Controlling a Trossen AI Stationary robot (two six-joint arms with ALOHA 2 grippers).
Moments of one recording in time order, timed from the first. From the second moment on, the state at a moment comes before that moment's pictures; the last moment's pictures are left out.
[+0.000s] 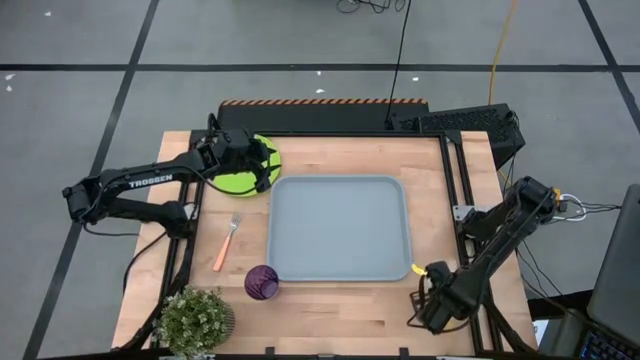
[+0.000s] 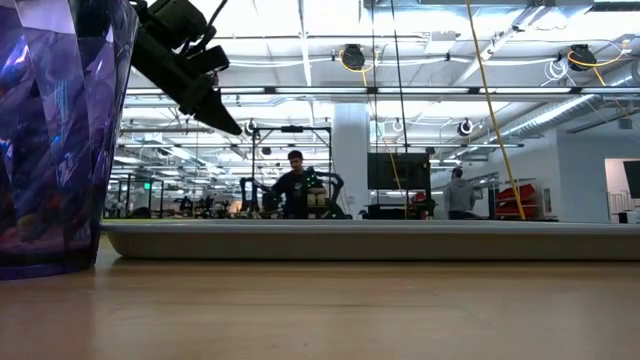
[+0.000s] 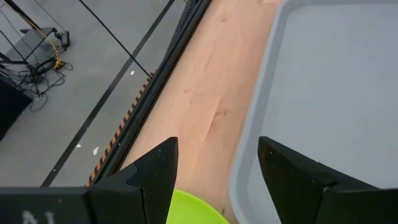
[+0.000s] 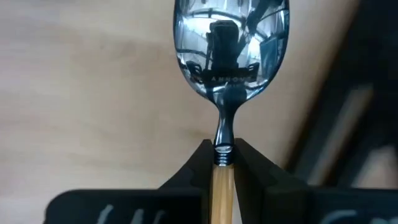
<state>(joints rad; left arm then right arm) 0.51 1.12 0.71 -0.16 0.00 0.29 0.87 1.56 1.05 -1.15 -0.19 2.24</state>
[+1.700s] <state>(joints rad) 0.51 1.12 0.71 -0.18 0.00 0.29 0.53 1.53 0.56 -0.07 0.83 1.50</state>
